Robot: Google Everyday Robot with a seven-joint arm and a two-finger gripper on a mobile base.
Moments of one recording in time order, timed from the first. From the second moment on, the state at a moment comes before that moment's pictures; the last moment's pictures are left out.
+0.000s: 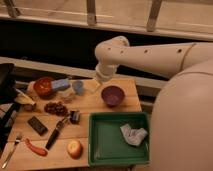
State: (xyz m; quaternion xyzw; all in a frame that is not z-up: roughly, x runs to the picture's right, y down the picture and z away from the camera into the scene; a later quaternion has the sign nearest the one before) arm -0.038 -0.021 0.739 -0.25 -0.01 0.38 0.89
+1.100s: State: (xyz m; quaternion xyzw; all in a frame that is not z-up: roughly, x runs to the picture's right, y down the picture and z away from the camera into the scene) arm -0.180 0.050 0.709 -0.31 -0.06 0.24 0.92
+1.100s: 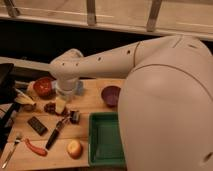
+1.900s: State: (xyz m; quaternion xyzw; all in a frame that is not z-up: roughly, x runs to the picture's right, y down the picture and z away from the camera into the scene) arm -0.285 0.018 0.723 -0.30 -0.09 0.22 0.92
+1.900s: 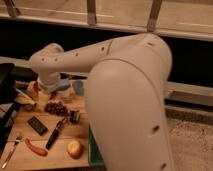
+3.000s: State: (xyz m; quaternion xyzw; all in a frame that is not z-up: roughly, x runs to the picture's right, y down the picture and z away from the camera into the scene) arm -0.440 0.090 0.702 -0.33 -0.14 0.11 0.93
